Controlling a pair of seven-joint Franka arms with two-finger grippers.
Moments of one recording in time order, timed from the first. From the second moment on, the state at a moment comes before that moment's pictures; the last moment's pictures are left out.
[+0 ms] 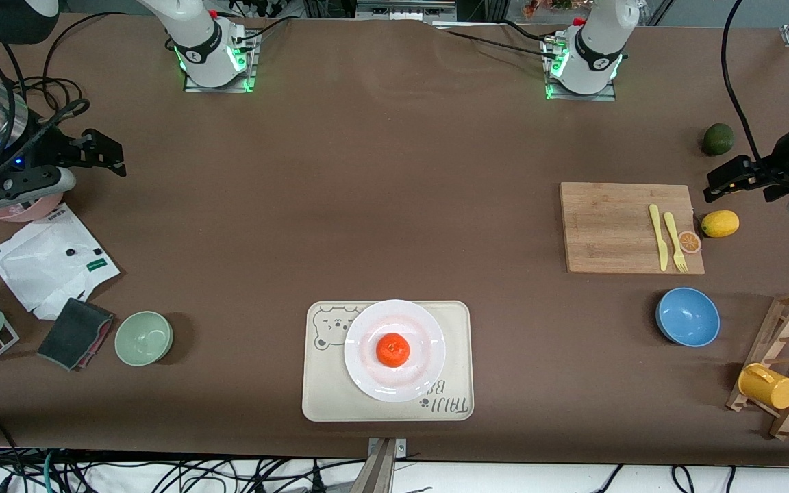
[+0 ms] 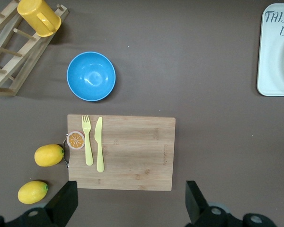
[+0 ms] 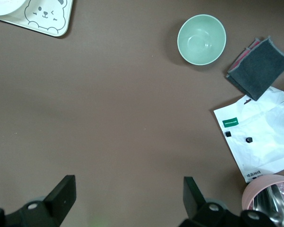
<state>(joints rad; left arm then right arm) 0.04 0.09 -0.02 -1.54 -0.01 1.60 -0.02 0.15 0.06 -0.06 -1.61 0.02 1.60 -0.20</state>
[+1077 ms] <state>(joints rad) 0.04 0.09 -0.02 -1.54 -0.01 1.60 -0.02 0.15 0.06 -0.07 -1.60 0.02 1.60 -0.20</state>
